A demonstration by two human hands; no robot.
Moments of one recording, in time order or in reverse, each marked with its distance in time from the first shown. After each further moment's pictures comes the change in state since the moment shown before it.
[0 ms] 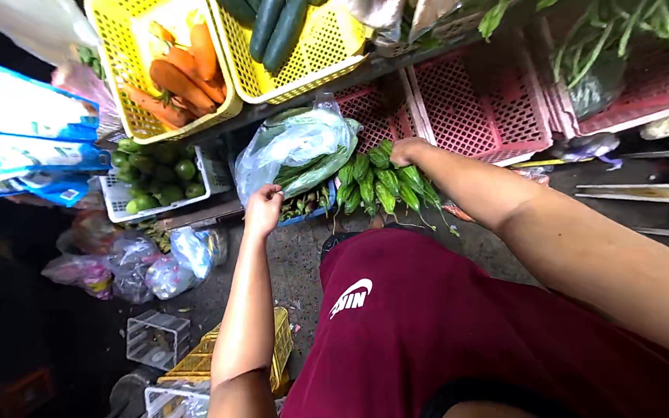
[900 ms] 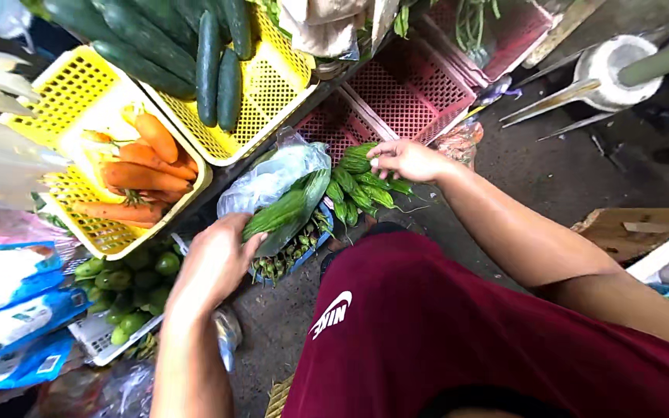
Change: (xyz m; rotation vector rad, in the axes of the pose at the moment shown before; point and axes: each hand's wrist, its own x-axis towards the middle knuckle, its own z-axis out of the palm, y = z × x) left_hand 0.024 0.072 -0.142 0.769 -0.238 0.773; right_hand -0.166 -0.024 0.021 1.138 0.398 -0.237
